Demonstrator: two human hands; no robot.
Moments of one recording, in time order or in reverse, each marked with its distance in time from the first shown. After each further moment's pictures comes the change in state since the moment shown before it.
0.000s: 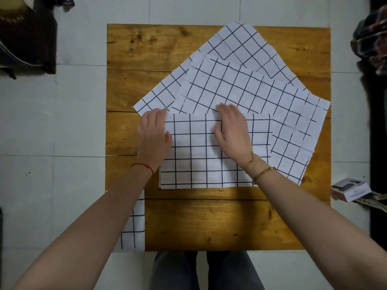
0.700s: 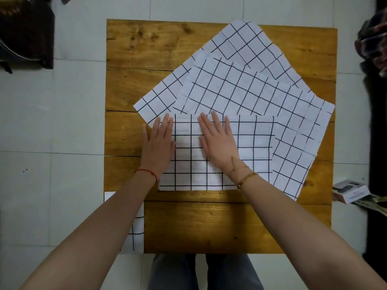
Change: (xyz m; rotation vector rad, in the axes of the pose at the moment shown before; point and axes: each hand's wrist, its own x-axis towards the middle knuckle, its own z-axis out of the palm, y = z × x) left_hand -0.014 -0.008 0.025 0.225 -0.333 0.070; right_hand -0.005 -0.020 0.037 -0.348 -0.385 -0.077
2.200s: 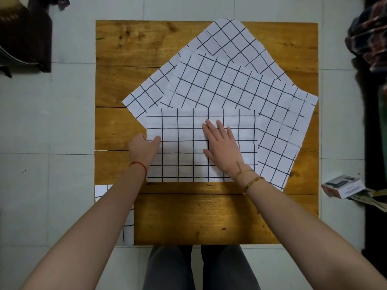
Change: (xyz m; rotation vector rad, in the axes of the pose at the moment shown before) left_hand -0.015 0.019 -0.016 -0.749 0.007 -0.691; right_hand -0.053 0.034 0.008 0.098 -0.074 0.019
